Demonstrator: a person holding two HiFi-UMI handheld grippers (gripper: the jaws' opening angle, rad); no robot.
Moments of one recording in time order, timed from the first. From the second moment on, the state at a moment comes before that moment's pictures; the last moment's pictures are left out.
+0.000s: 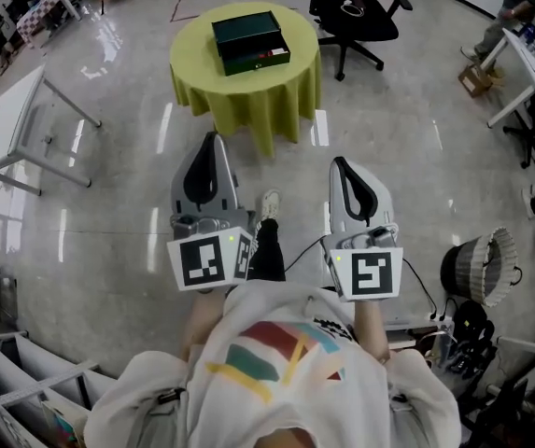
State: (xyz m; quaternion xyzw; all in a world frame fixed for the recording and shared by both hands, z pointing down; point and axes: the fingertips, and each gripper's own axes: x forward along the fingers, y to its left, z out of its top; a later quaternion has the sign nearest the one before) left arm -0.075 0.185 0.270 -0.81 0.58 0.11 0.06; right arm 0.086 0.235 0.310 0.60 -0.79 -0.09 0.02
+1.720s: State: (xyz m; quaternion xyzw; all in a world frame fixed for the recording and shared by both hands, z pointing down) left arm 0.000 -0.269 0.242 -0.82 0.56 0.11 0.03; right arm 0.093 -0.230 0.268 0.54 -0.83 -0.10 0.04
